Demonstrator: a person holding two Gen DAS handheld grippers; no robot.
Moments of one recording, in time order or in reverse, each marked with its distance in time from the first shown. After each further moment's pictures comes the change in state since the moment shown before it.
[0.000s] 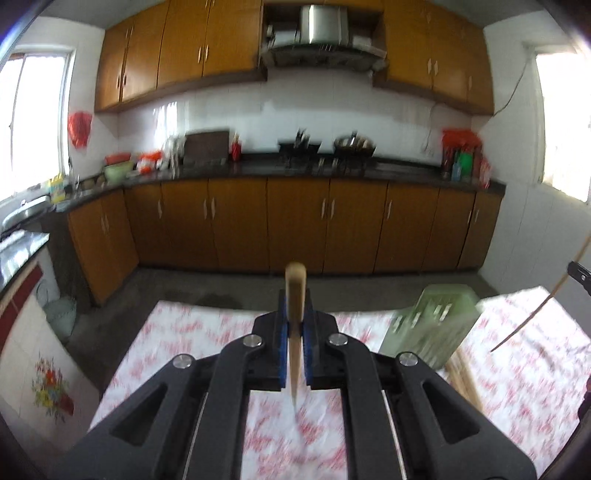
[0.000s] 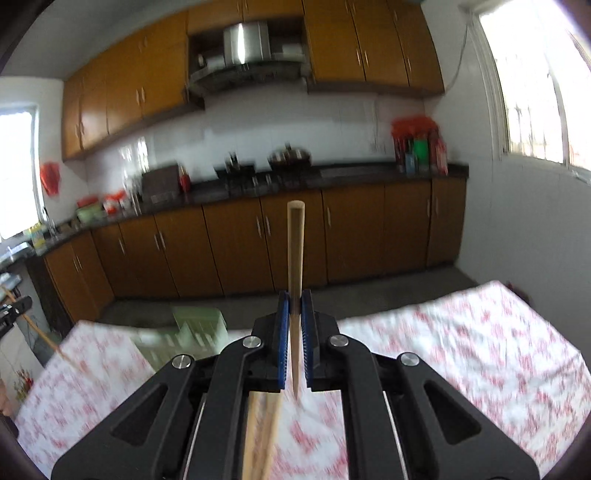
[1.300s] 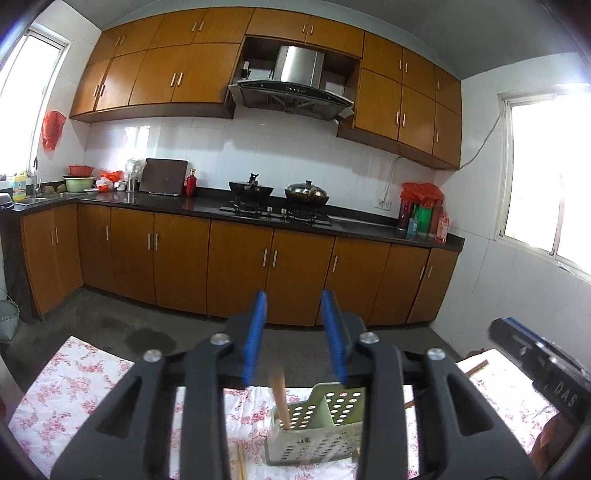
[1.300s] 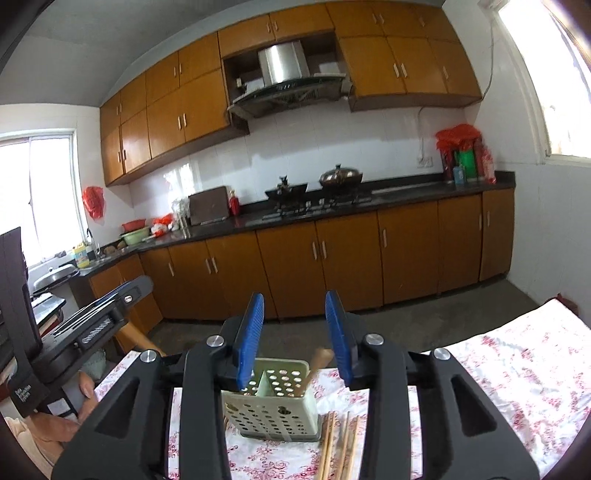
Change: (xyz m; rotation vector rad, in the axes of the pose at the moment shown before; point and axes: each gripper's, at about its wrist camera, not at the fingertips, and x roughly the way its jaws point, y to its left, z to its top) left arm 0.045 -0.090 0.034 -0.105 -0.148 -0.172; right arm 0.000 0.038 0.012 0.042 -0.048 0.184
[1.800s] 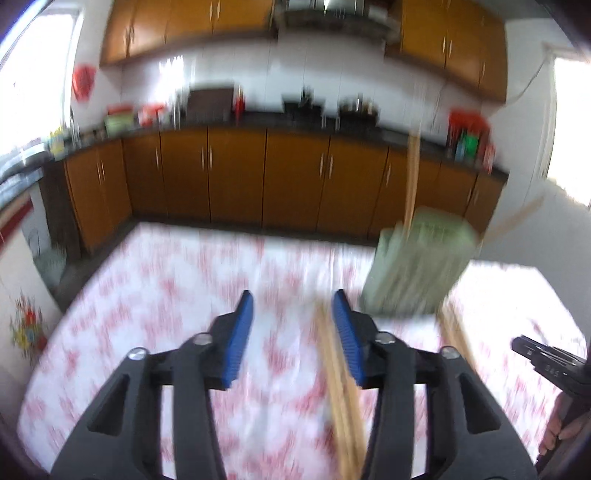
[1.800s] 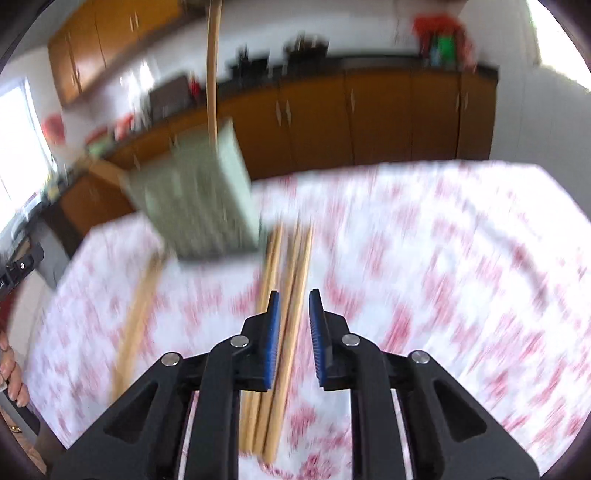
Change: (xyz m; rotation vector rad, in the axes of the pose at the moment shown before) left arm -0.055 0.083 -0.132 -0.009 0.383 0.178; right arm 0.030 -0.046 -0.164 0.053 0.559 -0.103
